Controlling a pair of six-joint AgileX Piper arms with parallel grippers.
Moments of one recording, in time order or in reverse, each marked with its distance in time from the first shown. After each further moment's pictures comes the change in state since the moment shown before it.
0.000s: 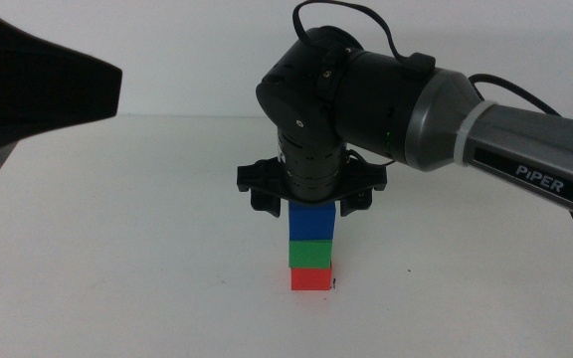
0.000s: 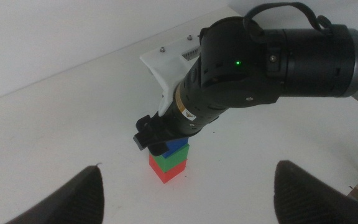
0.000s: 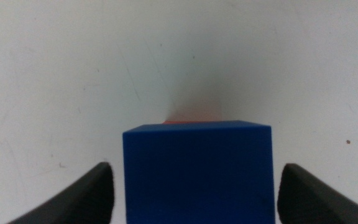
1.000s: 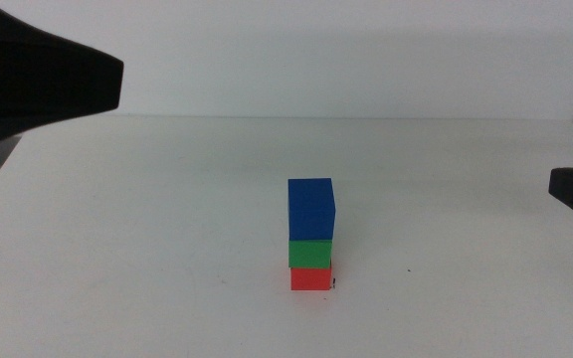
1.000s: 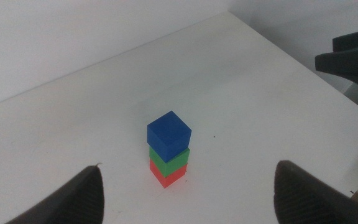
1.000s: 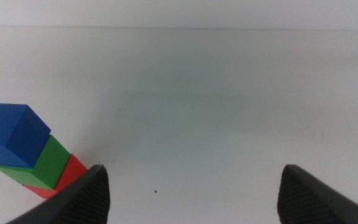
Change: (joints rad) left arm 0.000 0.000 0.000 0.000 -0.014 0.000; right arm -0.635 -1.182 1.078 0.431 -0.673 -0.918
